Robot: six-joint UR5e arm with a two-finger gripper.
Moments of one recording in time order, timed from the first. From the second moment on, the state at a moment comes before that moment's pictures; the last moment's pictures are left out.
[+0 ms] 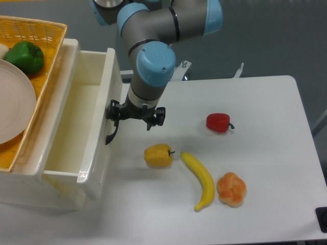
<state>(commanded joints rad) 2.37 -1.79 -1.58 -1.45 1.31 0.36</state>
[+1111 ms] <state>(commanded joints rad) 2.43 -1.80 -1.56 -1.45 1.32 0.41</state>
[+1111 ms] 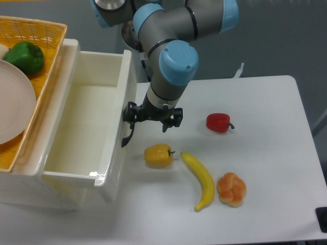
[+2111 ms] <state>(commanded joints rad) 2.47 -1.83 -1.52 -1.46 1.33 0.42</state>
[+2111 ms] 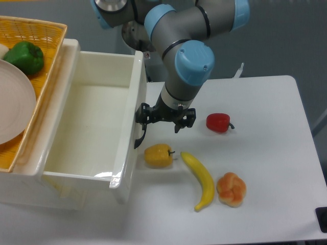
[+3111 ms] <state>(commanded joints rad) 2.53 -1.84 -1.53 -1.45 1.24 0.42</state>
